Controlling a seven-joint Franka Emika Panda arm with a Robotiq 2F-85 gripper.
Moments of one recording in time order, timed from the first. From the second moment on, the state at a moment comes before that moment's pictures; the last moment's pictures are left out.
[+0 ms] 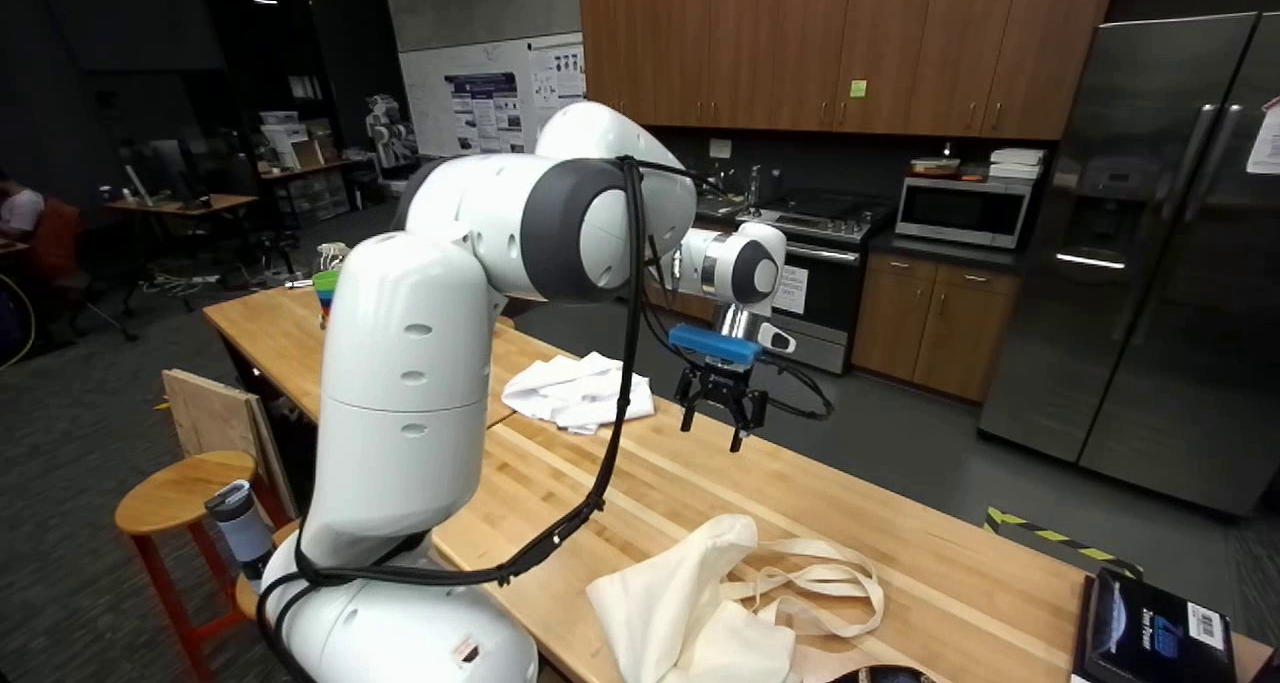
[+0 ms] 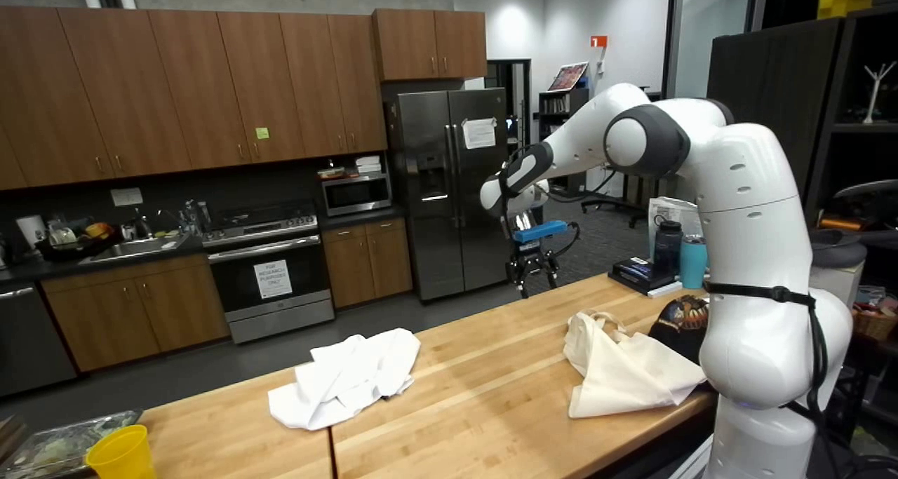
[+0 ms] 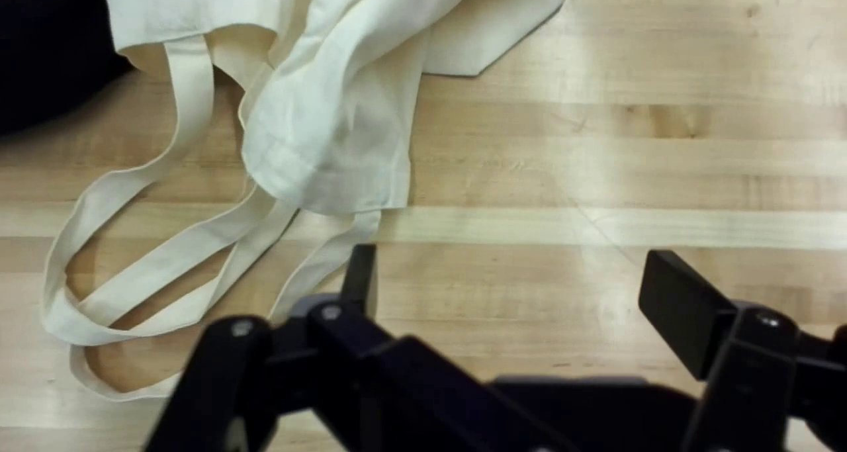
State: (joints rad) arm -0.06 0.32 -0.06 -1.81 0.01 1.67 0.05
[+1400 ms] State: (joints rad) arm 0.10 0.38 0.09 -1.61 -0.31 1.53 -0.29
